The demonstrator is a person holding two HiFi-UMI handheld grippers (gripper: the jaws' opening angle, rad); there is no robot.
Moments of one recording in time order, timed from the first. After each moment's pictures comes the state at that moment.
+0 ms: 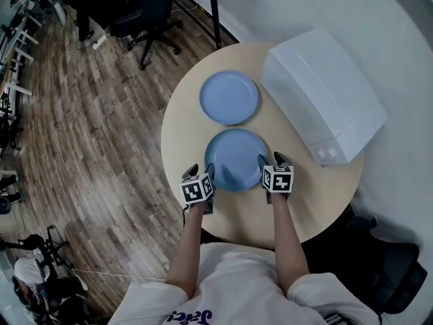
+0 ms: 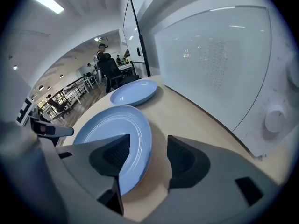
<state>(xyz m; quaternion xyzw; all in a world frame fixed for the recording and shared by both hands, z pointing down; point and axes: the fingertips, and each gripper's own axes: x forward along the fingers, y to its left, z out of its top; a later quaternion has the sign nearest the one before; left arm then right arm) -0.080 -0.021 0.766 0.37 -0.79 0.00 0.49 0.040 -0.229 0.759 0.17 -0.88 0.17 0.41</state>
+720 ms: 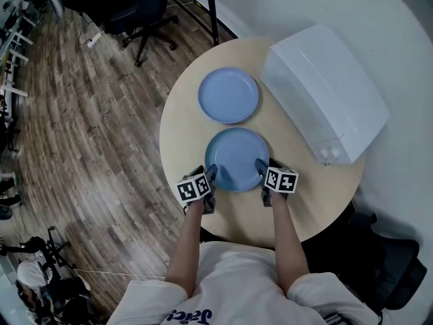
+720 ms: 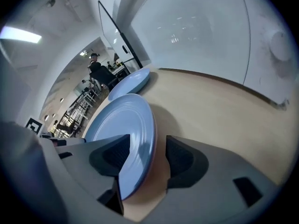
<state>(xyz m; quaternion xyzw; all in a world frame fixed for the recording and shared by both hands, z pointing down) -0.074 -0.025 0.799 0.38 -0.75 -0.09 0.53 0.052 -0.207 0.805 0.17 -0.84 0.32 0.39</state>
